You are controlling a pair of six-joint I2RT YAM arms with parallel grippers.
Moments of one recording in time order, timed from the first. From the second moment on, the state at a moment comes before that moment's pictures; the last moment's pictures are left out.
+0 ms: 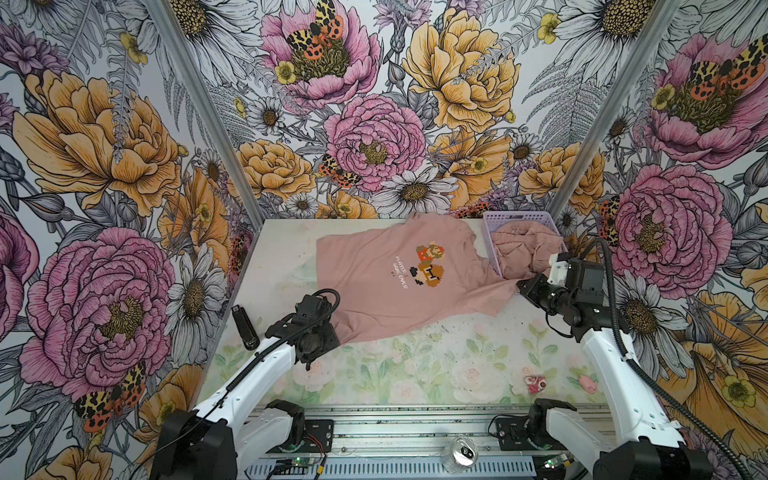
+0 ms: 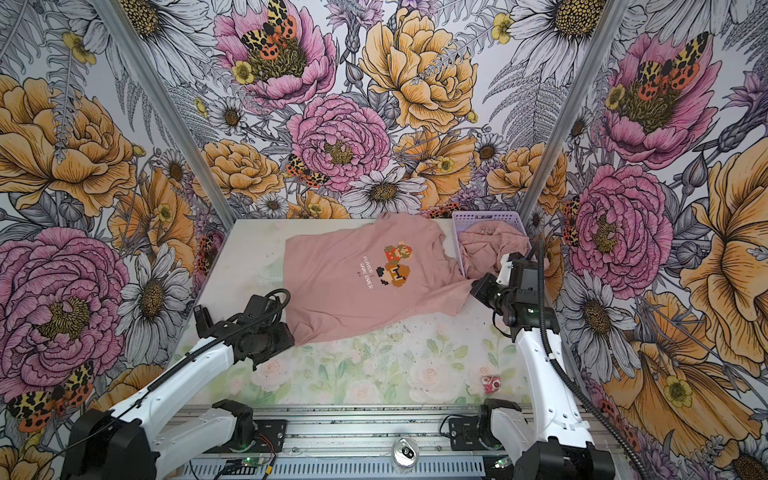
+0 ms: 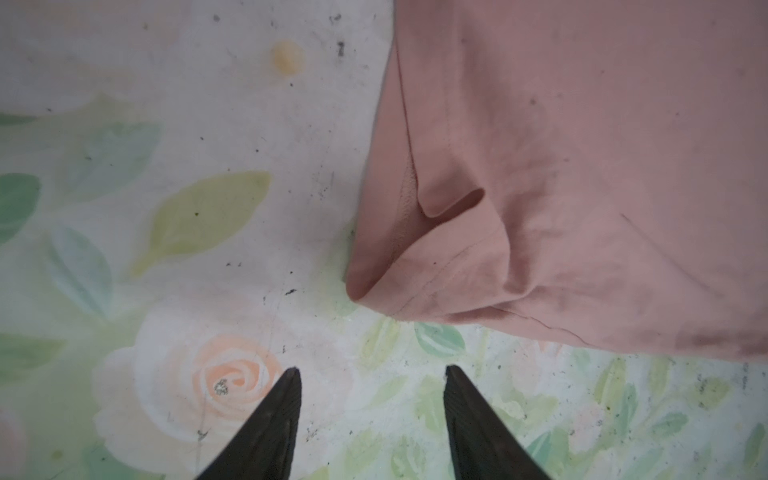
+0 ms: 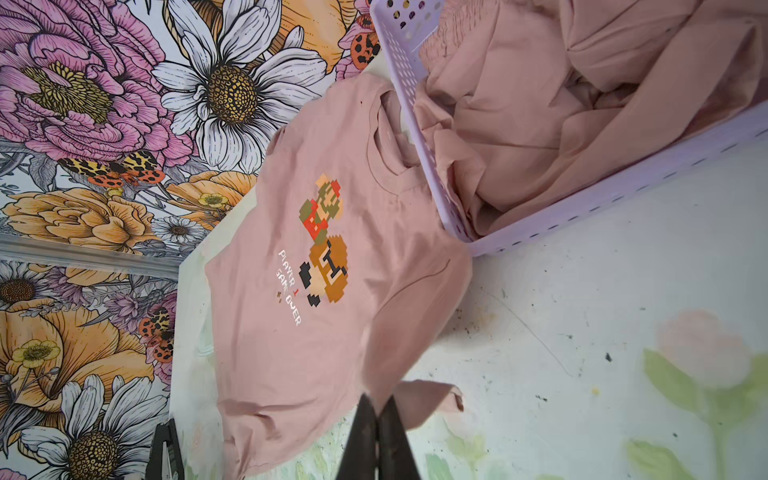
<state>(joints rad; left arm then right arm) -0.28 1.09 0.60 -0.71 -0.01 -0.77 -0.16 1.00 0.88 -0.60 -0.41 0.55</state>
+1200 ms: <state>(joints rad) -0.27 1.20 0.72 -0.57 0.04 -0.56 -0.16 1.02 0.88 -0.60 -0.41 0.55</state>
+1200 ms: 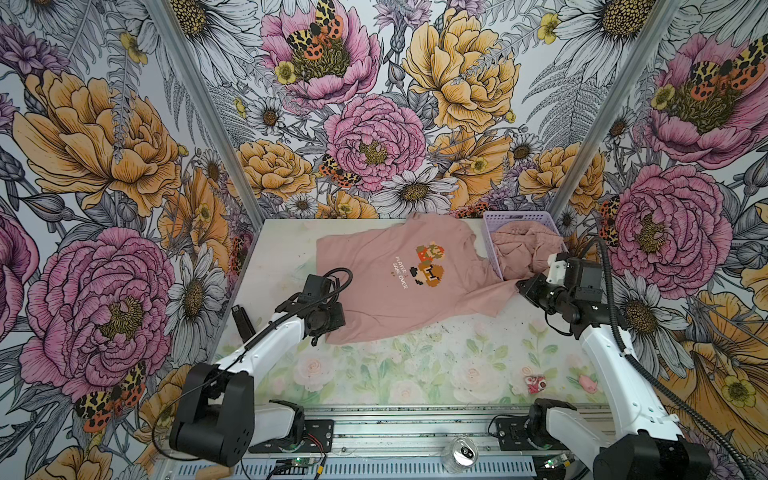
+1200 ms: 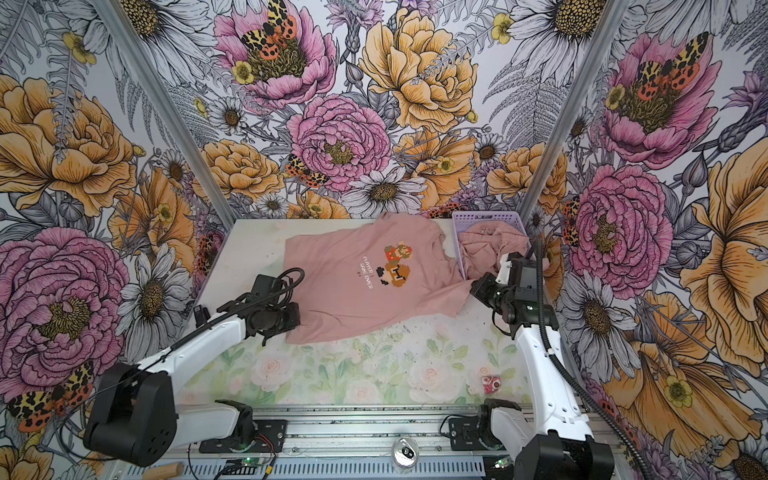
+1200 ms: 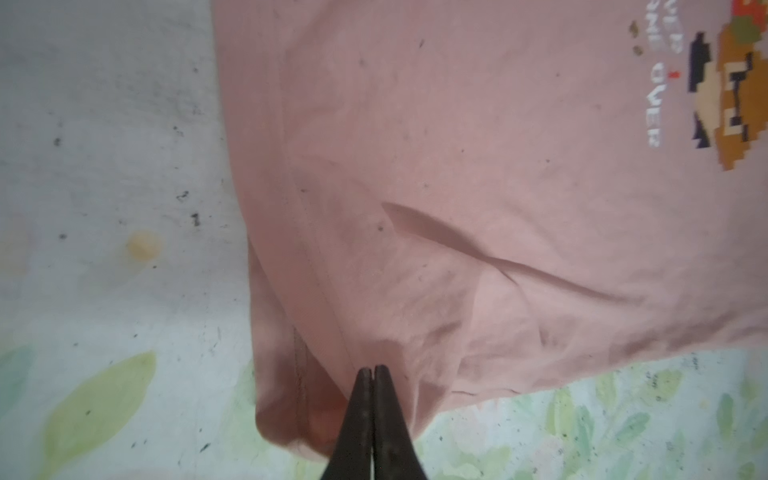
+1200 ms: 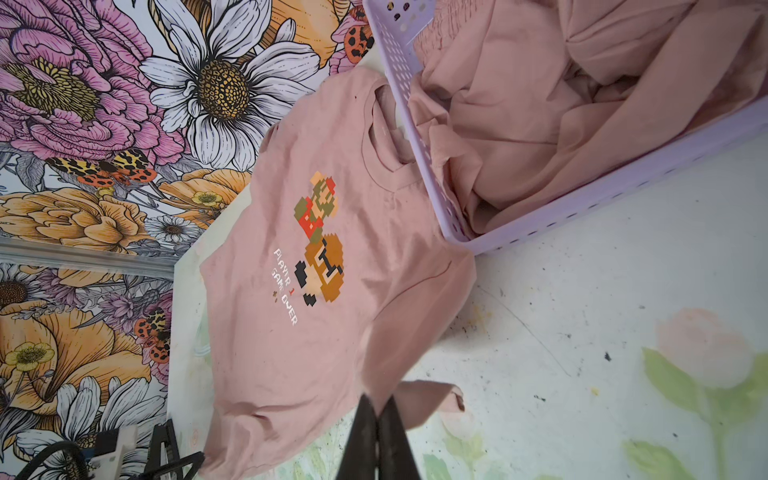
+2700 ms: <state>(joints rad) -0.18 1.31 0.76 -0.50 0.06 -0.48 -0.09 1.31 1.08 -0.55 -0.34 0.51</state>
